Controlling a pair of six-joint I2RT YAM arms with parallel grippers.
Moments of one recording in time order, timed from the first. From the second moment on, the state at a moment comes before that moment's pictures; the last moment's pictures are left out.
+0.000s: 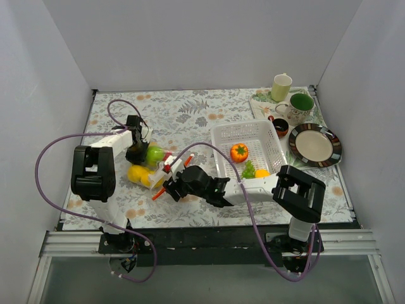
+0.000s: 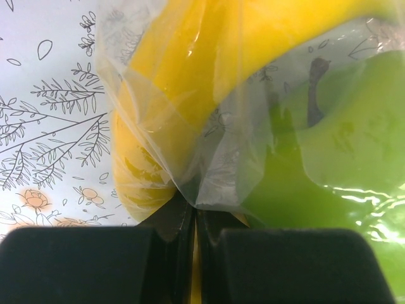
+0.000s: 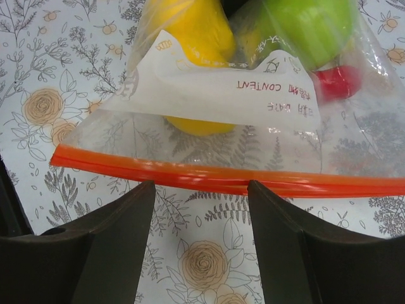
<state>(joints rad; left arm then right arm) -0.08 1.78 1.12 -0.65 -0.06 0.19 1.24 1.75 0.95 0.38 0.13 0.09</state>
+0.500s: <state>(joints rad) -0.09 1.77 1.11 -0.64 -0.05 0.21 1.24 1.77 0.95 0.37 0.20 0.11</state>
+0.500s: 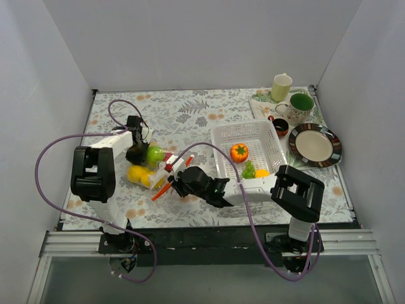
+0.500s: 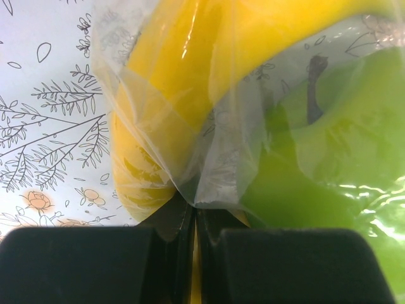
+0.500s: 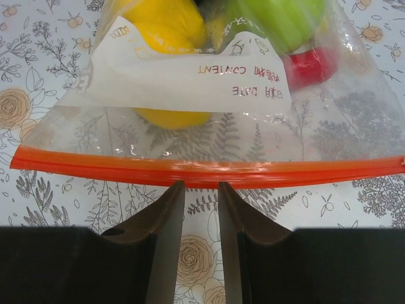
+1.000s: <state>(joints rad) -0.09 1.76 1.09 -0.63 -0.05 0.22 1.15 1.77 0.95 0.38 0.19 0.18</state>
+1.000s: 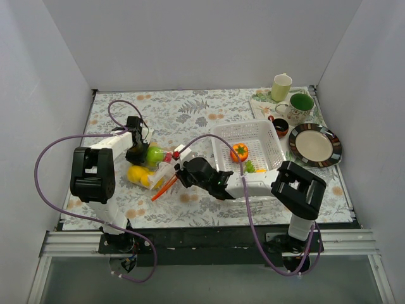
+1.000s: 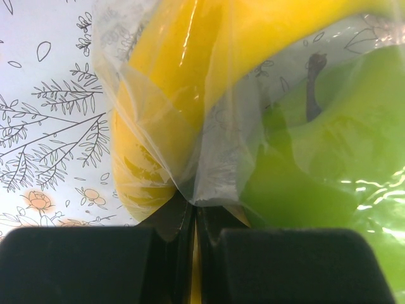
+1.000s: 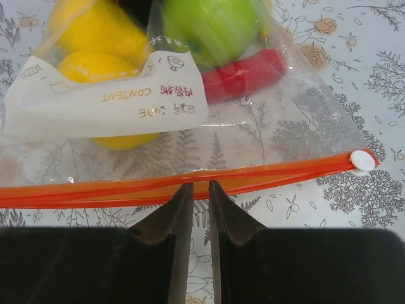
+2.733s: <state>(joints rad) -0.13 1.73 1.07 -0.71 0.02 0.16 1.22 2.09 1.21 0.47 -0.03 0.22</state>
